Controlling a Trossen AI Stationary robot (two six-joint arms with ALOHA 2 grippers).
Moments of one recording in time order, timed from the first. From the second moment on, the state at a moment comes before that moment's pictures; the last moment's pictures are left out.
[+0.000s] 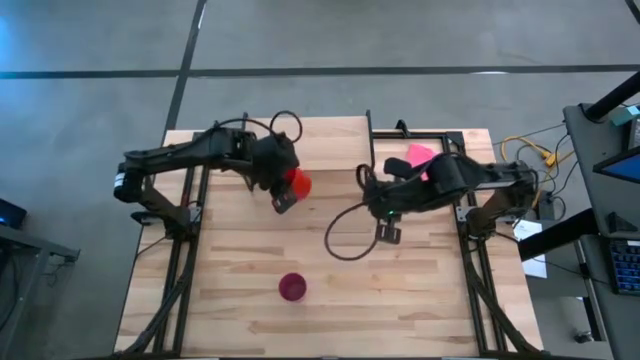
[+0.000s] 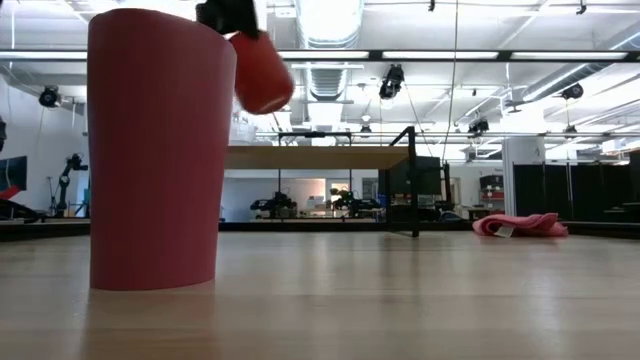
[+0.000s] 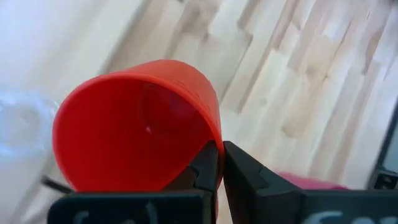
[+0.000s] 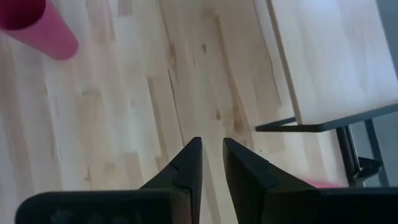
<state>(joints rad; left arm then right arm) 0.12 1.52 1.75 -1.26 -0.01 -0.41 0.23 1.70 2.06 -1.56 0.32 0.31</state>
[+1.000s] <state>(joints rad) 0.38 1.82 2.05 -1.29 -0.06 -0.05 0.23 1.69 2.05 -1.57 0.37 0.34</state>
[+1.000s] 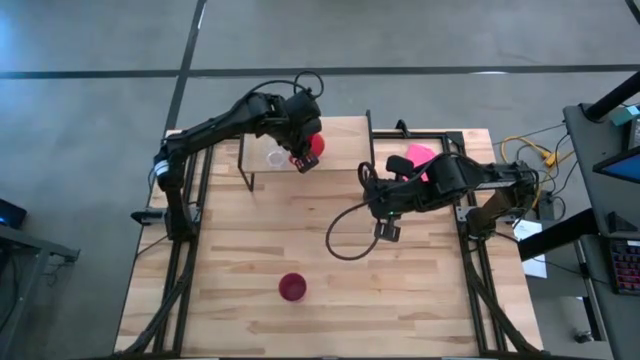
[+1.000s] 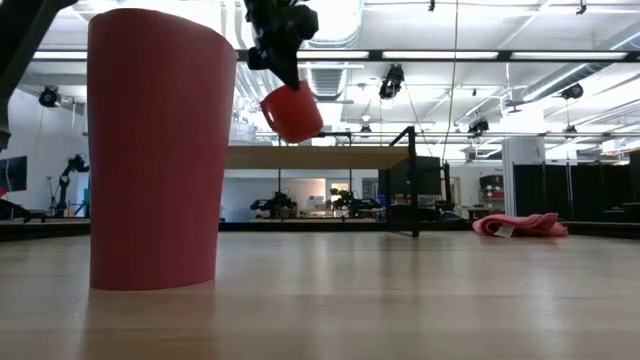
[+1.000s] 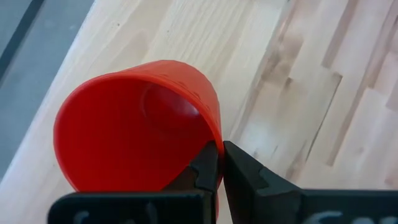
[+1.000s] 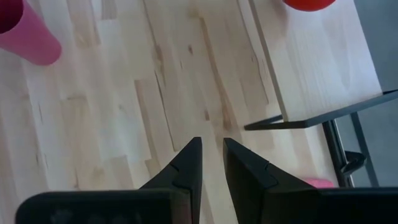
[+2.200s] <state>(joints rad) 0.40 1.81 2.05 -1.30 -0.06 0.01 0.23 1.69 1.97 -1.57 0.37 0.34</state>
